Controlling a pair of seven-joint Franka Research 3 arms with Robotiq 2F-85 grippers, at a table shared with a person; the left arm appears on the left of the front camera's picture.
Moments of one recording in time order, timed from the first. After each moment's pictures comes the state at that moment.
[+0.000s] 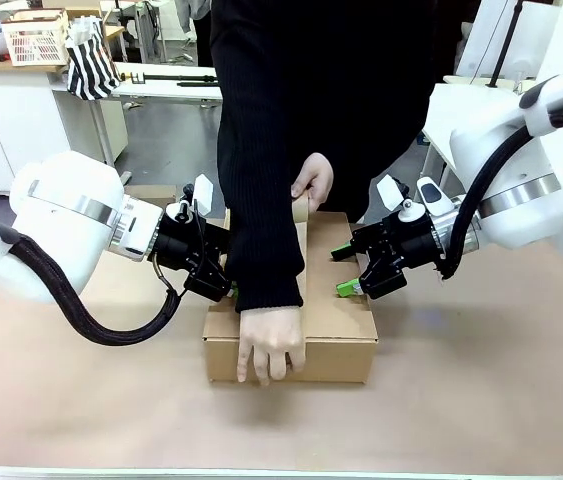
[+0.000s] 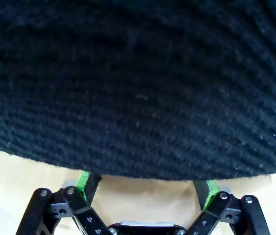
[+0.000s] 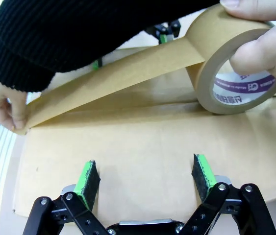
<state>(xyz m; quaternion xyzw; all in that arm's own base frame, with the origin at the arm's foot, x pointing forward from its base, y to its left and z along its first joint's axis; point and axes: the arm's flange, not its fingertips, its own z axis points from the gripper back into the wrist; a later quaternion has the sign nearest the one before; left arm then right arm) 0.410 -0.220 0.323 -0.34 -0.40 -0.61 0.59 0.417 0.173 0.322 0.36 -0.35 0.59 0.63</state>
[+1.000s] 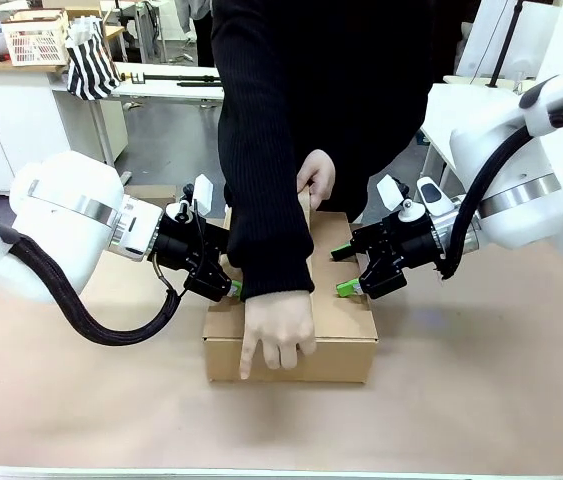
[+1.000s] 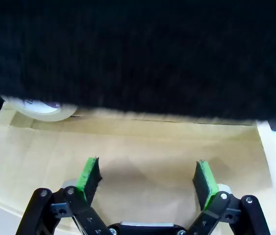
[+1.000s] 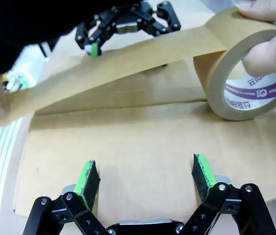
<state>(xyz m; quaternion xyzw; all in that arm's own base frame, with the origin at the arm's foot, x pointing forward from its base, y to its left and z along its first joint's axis) 0.410 -0.220 0.323 -0.34 -0.40 -0.61 0.59 0.417 0.173 0.322 0.36 -0.35 0.59 0.63</state>
